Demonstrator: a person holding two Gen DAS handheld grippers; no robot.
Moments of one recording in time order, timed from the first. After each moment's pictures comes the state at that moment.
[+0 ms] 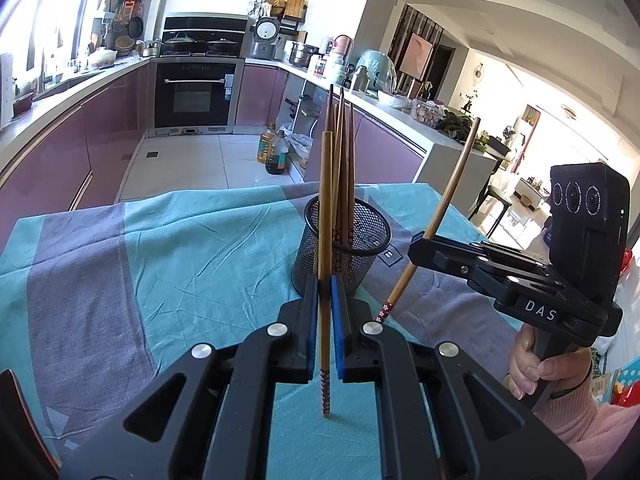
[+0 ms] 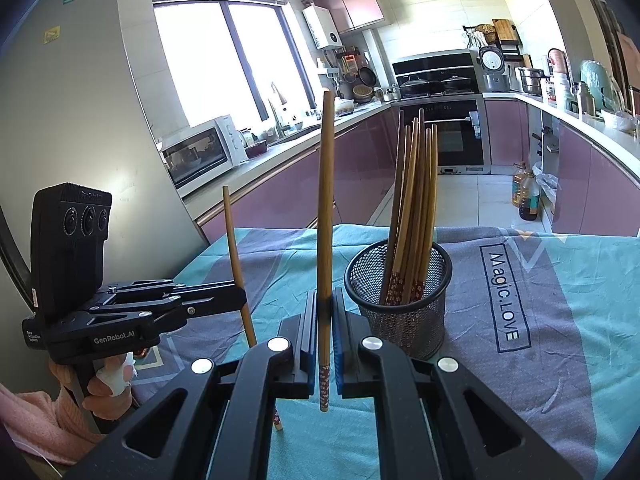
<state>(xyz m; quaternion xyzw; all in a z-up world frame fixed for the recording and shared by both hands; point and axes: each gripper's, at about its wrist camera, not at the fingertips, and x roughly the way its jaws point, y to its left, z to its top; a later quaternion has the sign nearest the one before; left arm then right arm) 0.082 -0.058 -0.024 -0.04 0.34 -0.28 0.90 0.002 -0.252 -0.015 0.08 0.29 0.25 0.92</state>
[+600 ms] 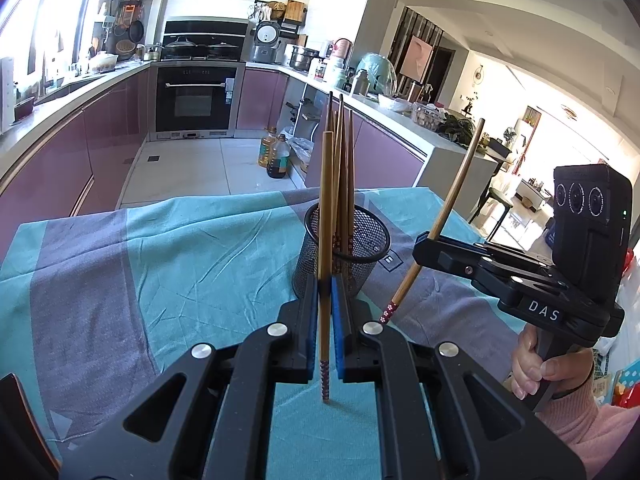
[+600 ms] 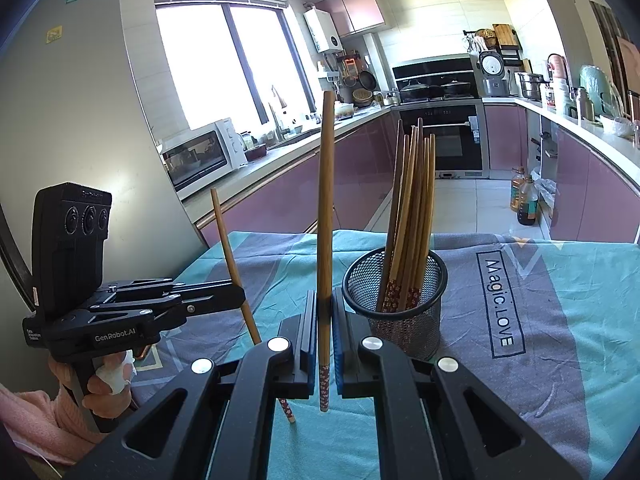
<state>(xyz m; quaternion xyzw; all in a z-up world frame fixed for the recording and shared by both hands) 0.086 -0.059 -0.021 -0.04 0.33 -0.28 0.90 0.003 -0.253 -0.008 0.08 0.28 0.24 0.93</state>
